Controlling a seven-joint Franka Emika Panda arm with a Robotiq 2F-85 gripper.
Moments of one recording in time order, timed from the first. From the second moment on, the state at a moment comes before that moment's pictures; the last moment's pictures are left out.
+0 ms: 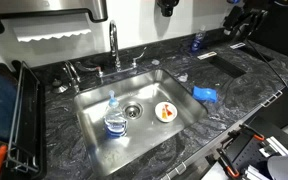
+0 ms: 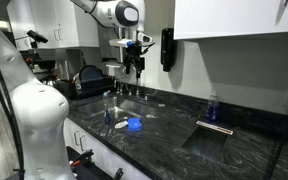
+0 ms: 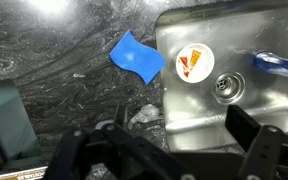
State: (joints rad) arm -0.02 -0.44 -0.04 -2.33 0.09 1.91 0.13
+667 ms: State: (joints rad) arm -0.02 -0.44 -0.04 -2.33 0.09 1.91 0.13
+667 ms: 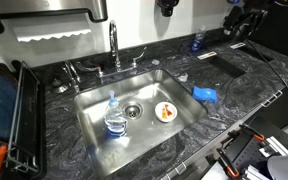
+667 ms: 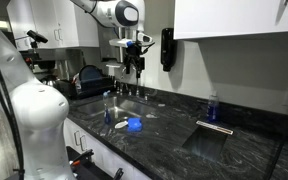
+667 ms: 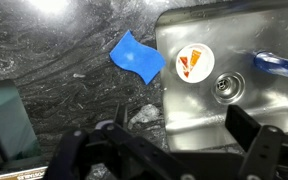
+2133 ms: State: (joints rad) arm 0.04 -0.58 0.07 -2.77 -0.11 2.25 0.15
